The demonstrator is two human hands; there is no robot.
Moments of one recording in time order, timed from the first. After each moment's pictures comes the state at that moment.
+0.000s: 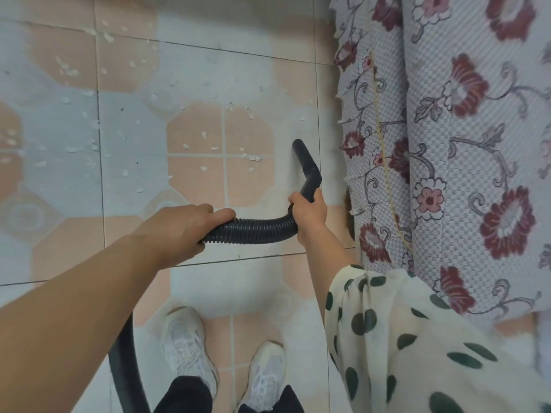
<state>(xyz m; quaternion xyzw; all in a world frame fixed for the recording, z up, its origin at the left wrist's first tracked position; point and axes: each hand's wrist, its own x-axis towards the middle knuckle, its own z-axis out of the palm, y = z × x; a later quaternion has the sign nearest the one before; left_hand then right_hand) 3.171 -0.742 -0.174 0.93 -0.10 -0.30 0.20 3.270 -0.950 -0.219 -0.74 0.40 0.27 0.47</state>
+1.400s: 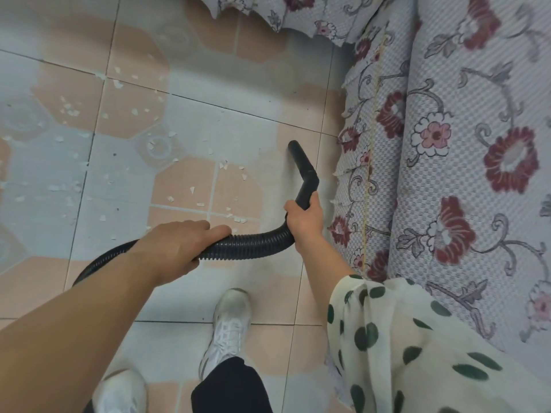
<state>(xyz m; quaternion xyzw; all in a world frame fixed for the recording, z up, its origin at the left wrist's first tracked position) 3.313 -0.736 -0.173 0.92 -0.02 -0.33 0.22 3.455 -0.921 -0.237 -0.83 0.25 0.32 0.39</state>
